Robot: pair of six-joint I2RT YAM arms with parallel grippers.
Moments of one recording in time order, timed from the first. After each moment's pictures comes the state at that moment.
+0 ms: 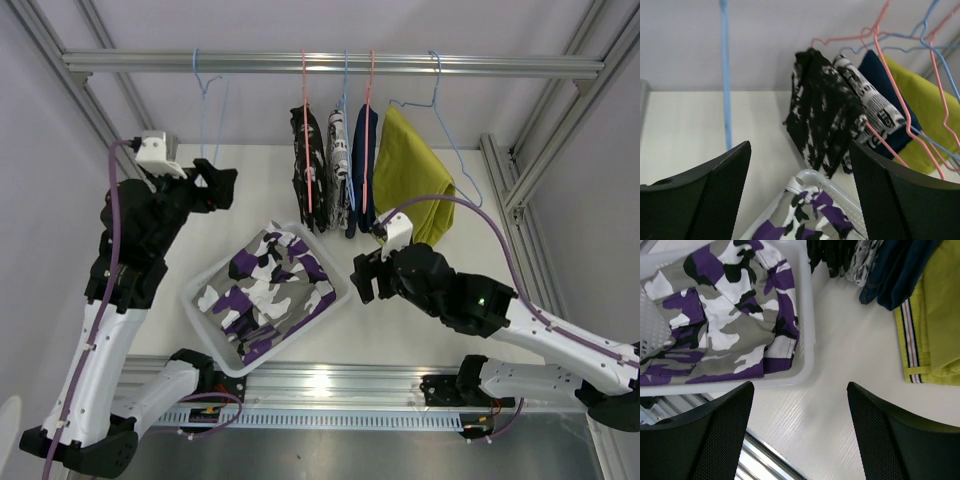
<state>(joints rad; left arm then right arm) -0.27 0.89 1.29 -0.42 -0.03 -0.21 1.10 0.96 1.02 -0.56 0.38 0.32</state>
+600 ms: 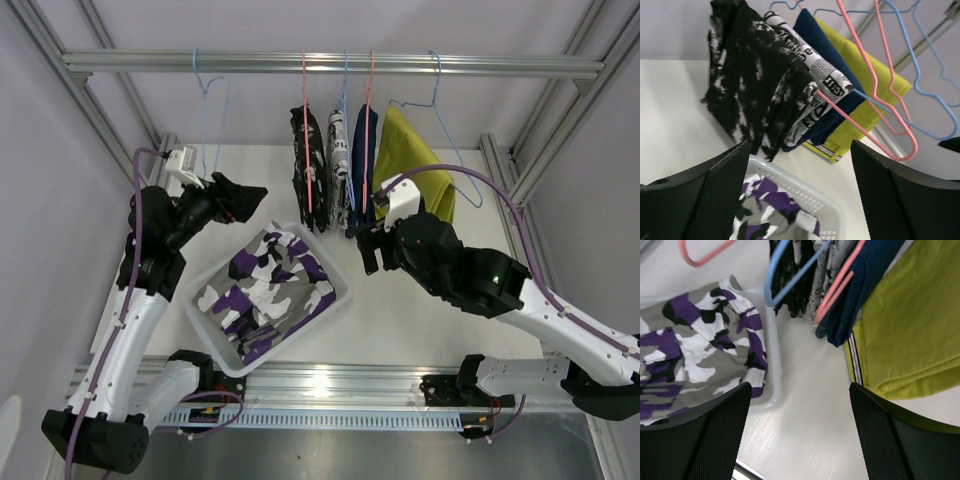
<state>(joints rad) -0.17 0.89 0.98 -0.13 0.41 -0.45 1.09 1.10 1.39 -0.74 0.54 0.20</state>
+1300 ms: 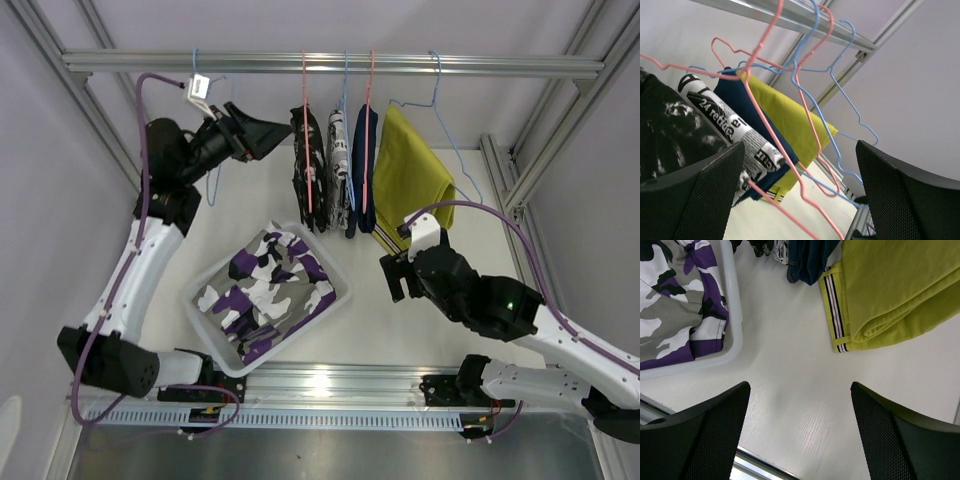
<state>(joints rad) -0.20 1.27 1.37 0.08 0.62 -0.72 1.06 0.88 1.09 -0.82 0.56 0.23</state>
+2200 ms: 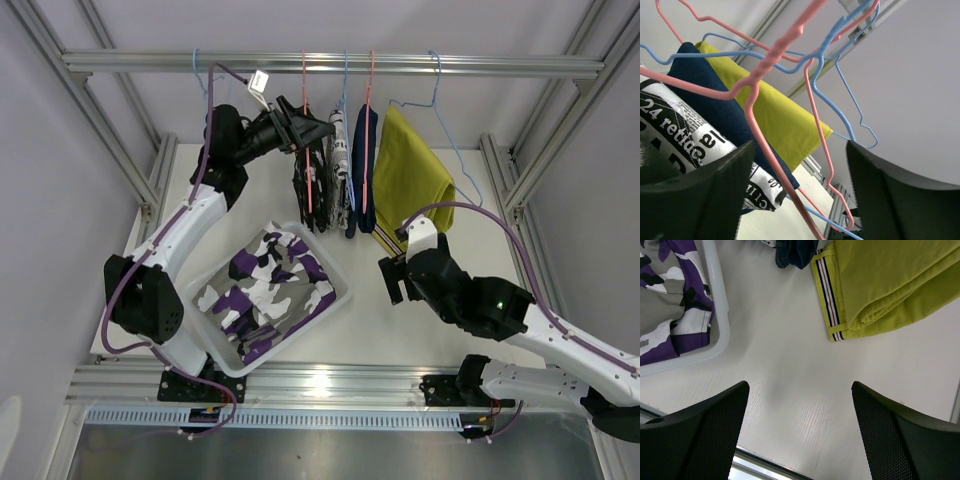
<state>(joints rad) -0.33 1.64 1.52 0.25 0.66 -0.85 1.06 0.89 1.04 -0.83 0.59 0.28</state>
